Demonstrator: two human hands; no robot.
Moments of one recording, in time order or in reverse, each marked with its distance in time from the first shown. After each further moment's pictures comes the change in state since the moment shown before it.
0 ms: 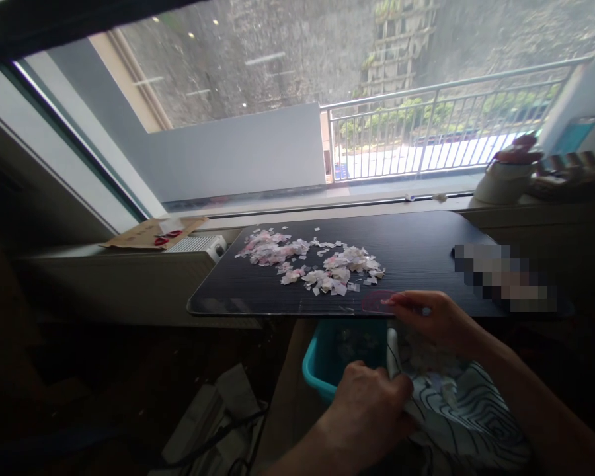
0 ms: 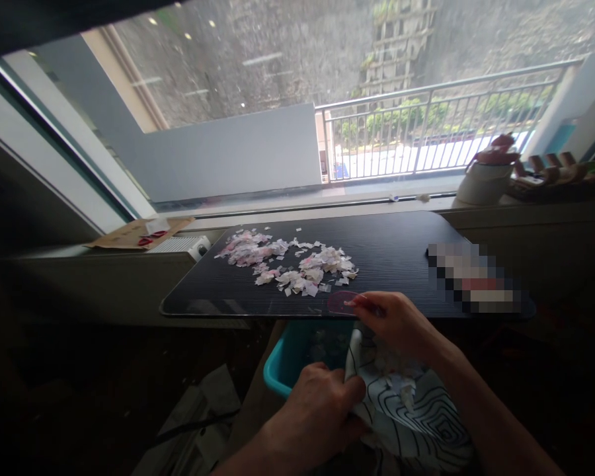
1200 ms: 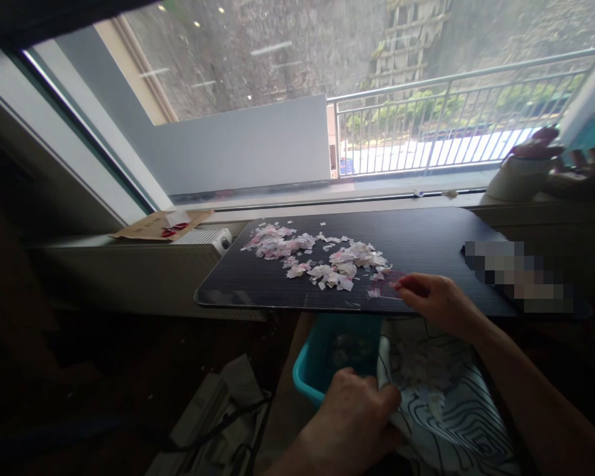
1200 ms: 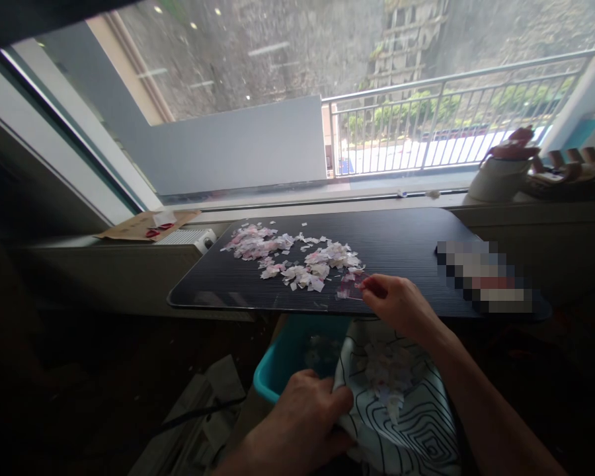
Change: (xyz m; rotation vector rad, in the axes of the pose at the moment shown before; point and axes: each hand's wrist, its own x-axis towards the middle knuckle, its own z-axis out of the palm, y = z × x) left_hand -0.028 -0.009 -0.001 -0.010 -0.070 -0.012; right_hand 0.018 -0.011 -0.001 -0.113 0.041 0.132
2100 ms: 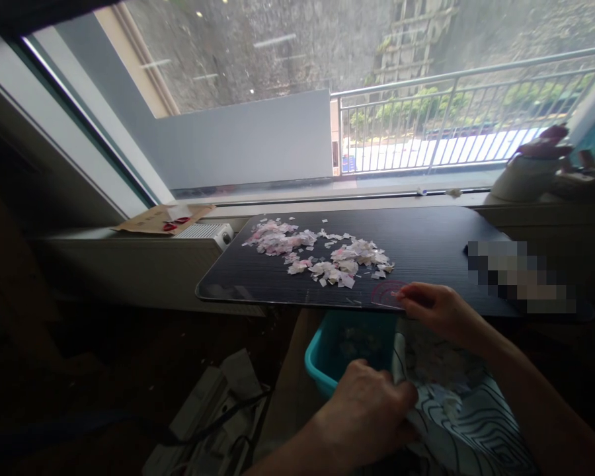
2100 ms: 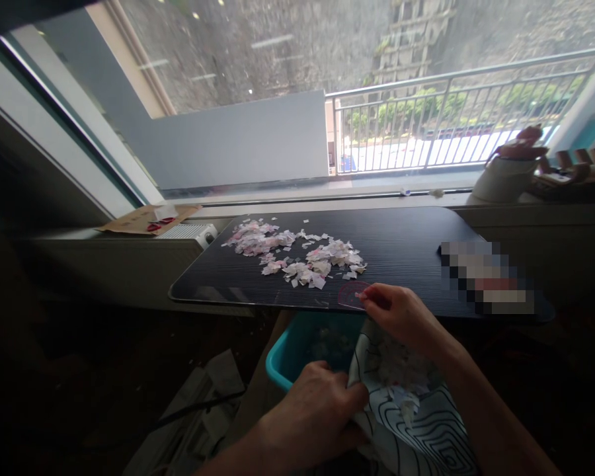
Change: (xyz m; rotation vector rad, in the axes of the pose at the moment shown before) left_hand 0.017 0.007 0.002 0.050 0.048 0.088; right_hand -0.016 0.006 0.003 0.150 -0.142 -0.041
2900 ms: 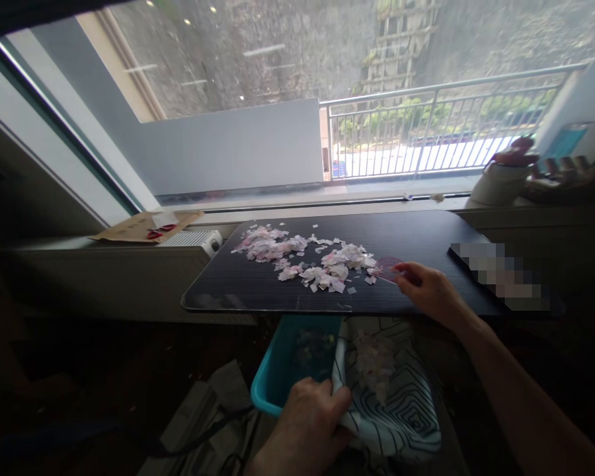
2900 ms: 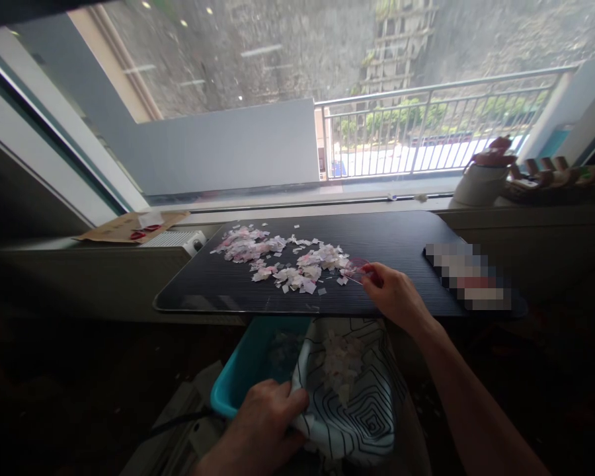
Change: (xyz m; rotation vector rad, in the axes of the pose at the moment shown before) left_hand -0.053 -0.031 0.015 -0.024 -0.052 -0.297; right_hand 0.025 0.008 -0.010 -0.224 0.318 0.016
